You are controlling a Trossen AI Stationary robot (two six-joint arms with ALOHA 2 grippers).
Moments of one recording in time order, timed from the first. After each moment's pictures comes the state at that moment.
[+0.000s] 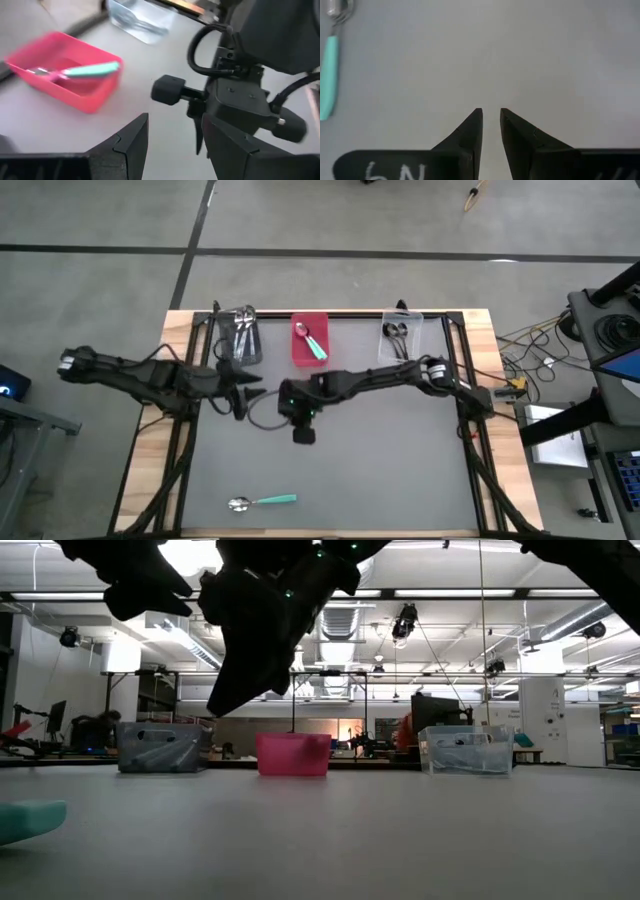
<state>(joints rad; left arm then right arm) -0.17 0.76 0.69 -0.48 -0.41 -0.48 0.02 2.27 1.96 -0.65 -0.18 0.02</state>
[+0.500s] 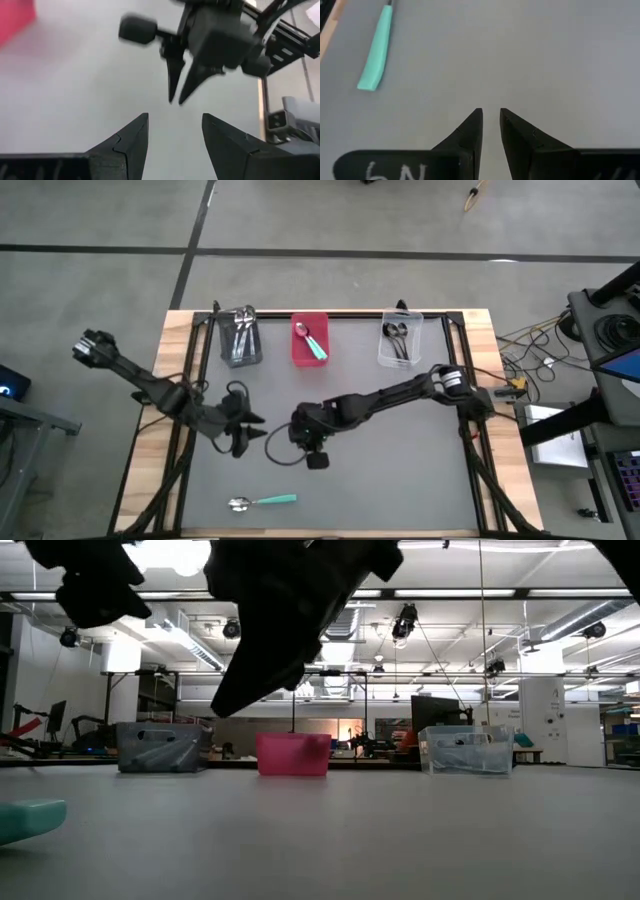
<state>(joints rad) -0.52 0.94 0.69 -0.45 -0.41 -0.82 0.16 2.17 1.72 -0.45 -0.13 0.02</state>
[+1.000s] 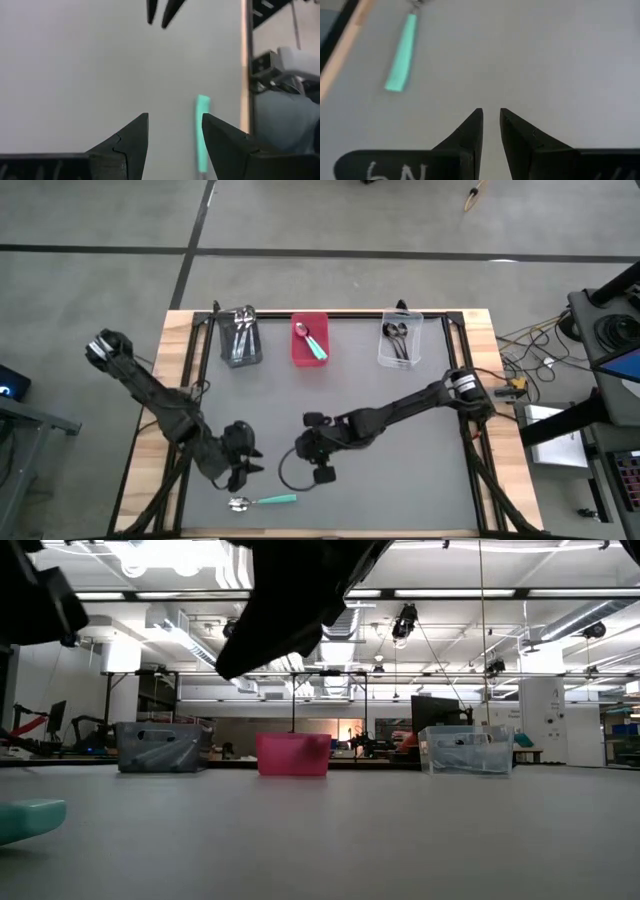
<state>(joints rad) -0.75 1.18 0.69 -0.34 -0.39 -0.98 0.27 2.08 1.64 -0.40 0.02 0.06</state>
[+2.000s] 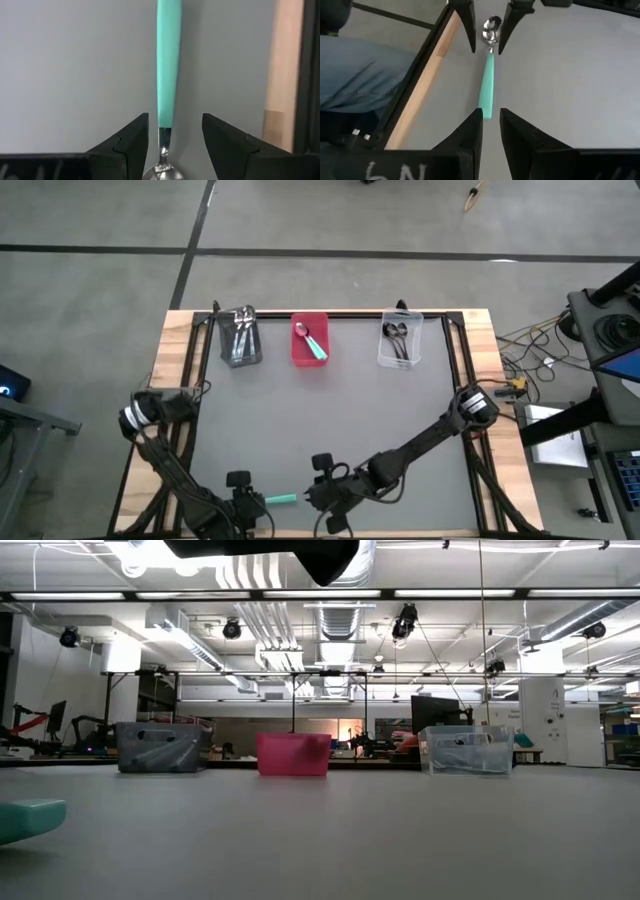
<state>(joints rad) -1.01 1.94 1.26 -0.74 -0.44 -1.12 0.54 2.09 1.60 -0.18 0.27 0.12</state>
